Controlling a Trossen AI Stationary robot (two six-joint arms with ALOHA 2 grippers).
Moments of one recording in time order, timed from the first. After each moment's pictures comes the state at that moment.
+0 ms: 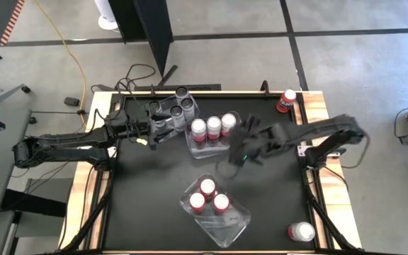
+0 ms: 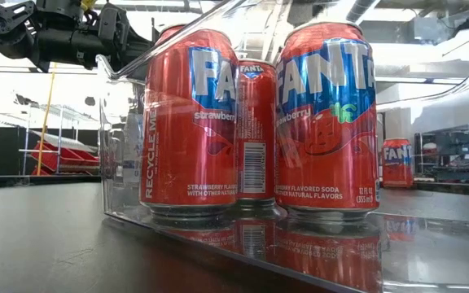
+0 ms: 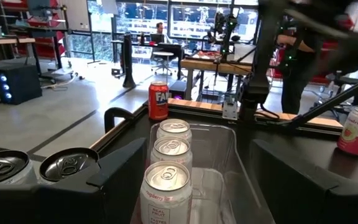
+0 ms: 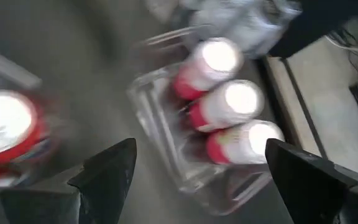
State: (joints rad) left arm 0.42 0.85 0.34 0.54 0.18 -0.02; right arm 0.25 1.63 1.67 -1.16 0.64 0.34
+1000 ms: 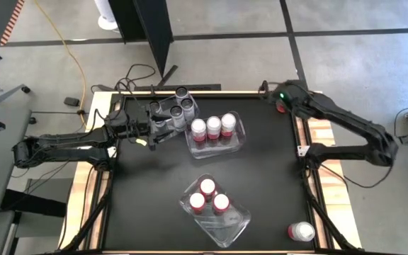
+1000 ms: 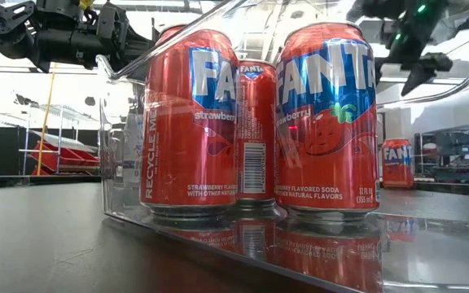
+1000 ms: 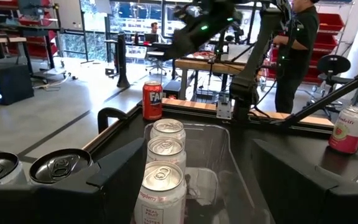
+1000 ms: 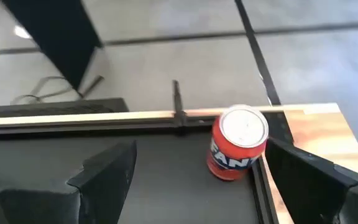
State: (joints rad) left arm 0.42 0.85 0.34 0.54 0.20 -0.02; right arm -0.61 1.00 0.95 -0.87 0.73 0.80
